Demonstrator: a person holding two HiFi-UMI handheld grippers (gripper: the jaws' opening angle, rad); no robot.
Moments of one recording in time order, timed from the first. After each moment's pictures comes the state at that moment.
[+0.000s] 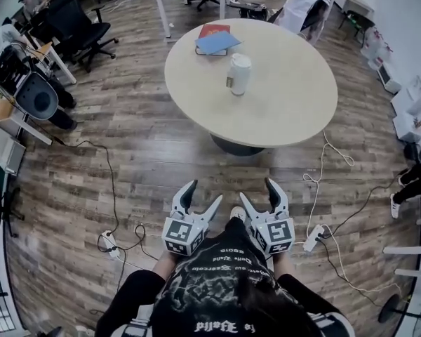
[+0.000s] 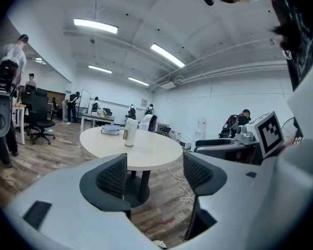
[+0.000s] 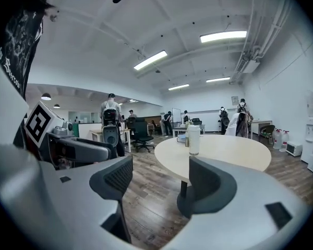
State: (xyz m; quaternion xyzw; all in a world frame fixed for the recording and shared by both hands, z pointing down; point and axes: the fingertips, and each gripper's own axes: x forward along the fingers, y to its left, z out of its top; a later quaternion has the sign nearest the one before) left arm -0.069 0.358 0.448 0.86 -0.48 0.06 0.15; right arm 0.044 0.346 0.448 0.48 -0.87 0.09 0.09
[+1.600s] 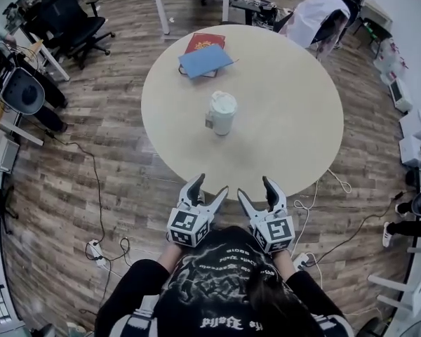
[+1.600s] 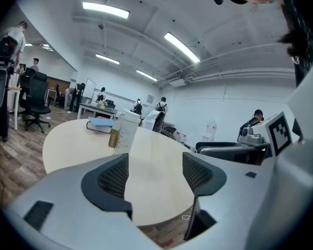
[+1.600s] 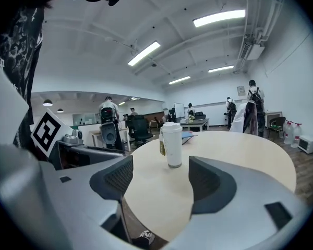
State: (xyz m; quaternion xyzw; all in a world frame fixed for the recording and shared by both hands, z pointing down) left arm 0.035 0.081 0.479 0.85 -0.49 0.05 0.20; right arm 0.127 0.080 0.468 0.44 -0.88 0.12 0.10
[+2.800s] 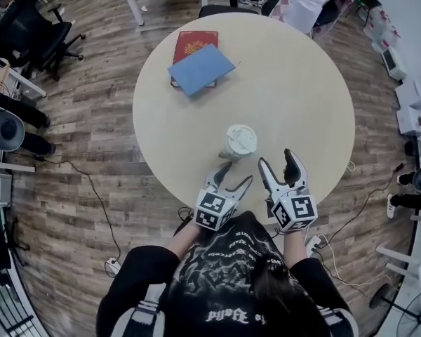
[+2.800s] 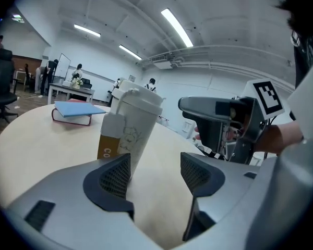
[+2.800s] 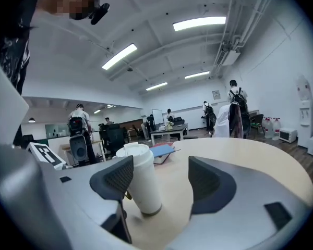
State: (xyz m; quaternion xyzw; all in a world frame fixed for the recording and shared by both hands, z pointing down) left arm 0.036 -0.097 0.526 0.90 -0.35 0.12 0.24; right arm 0.105 -0.130 0.451 0.55 -0.82 0.14 0.05
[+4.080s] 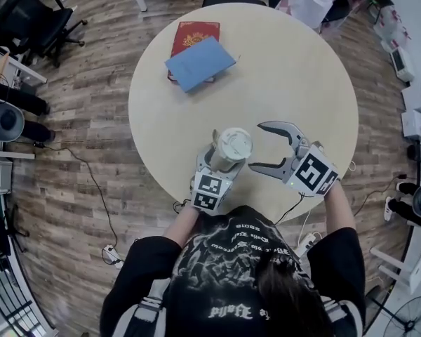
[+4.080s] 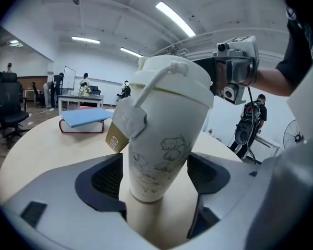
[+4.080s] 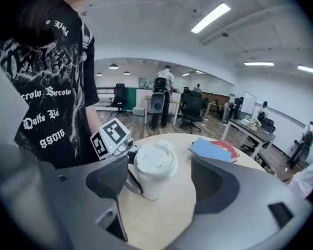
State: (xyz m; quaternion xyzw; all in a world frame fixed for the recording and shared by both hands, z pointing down) left arm 0.026 -0.170 0.555 0.87 -0.42 0.17 0.19; right arm 0.048 -0.166 0.421 0.09 -0.94 -0.03 0.31
